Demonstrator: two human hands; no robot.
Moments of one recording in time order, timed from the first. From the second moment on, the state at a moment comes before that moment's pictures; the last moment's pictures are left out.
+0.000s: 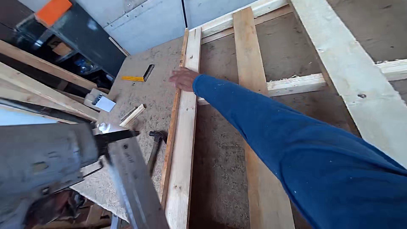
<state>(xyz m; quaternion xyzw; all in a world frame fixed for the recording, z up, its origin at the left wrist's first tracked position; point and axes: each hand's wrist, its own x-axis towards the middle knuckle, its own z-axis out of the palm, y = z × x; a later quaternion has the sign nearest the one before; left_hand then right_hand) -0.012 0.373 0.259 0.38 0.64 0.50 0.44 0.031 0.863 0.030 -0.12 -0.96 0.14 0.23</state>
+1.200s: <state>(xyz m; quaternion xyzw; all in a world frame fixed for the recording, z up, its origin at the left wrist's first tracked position) 0.045 0.653 0.207 0.24 0.80 0.39 0.39 0.041 0.869 0.016 -0.14 -0.91 0.26 0.29</state>
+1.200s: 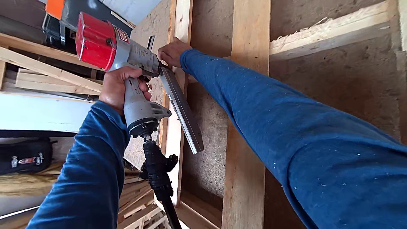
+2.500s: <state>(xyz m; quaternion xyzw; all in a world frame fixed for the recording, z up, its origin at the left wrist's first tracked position) 0.074 0.643 0.199 0.25 0.75 0.46 0.41 0.051 0.875 0.016 -0.14 -0.90 0.29 0.31</state>
